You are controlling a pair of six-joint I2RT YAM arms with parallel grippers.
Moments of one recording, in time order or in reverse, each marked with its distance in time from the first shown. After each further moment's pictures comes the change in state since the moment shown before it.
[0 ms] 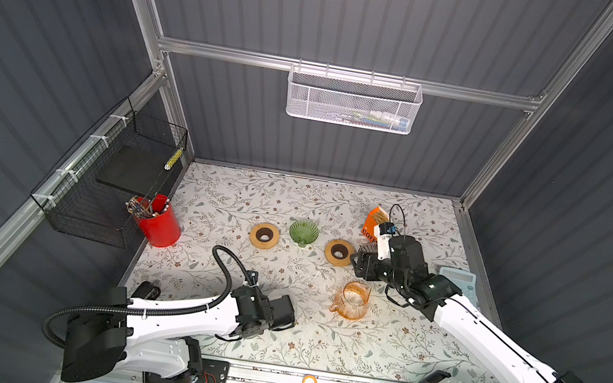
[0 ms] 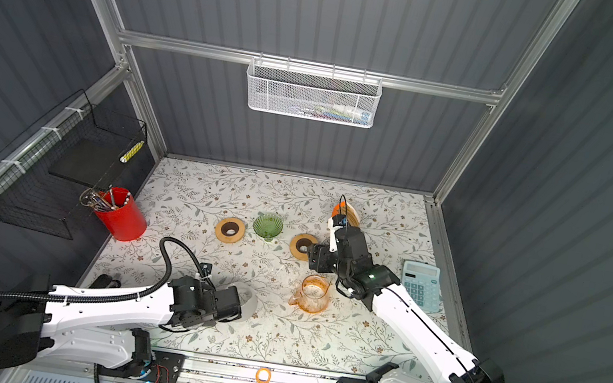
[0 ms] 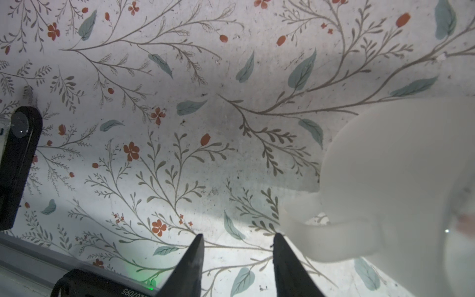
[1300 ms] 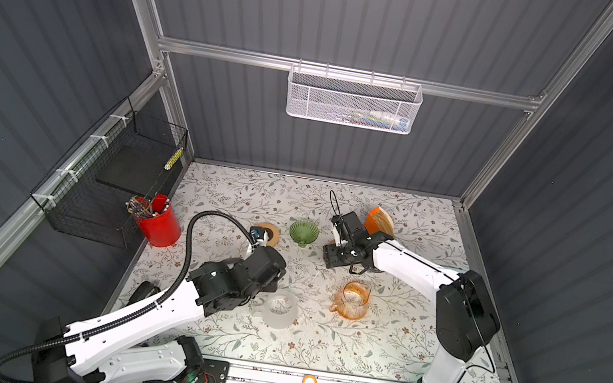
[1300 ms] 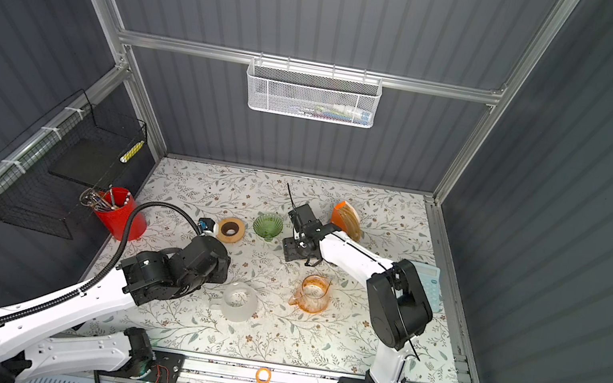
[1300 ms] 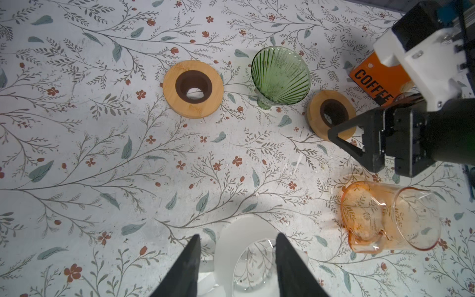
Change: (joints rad) left arm 0.249 -0.203 0.201 0.296 0.050 0.407; right arm 0.089 0.649 0.451 -0.204 0.064 -0.124
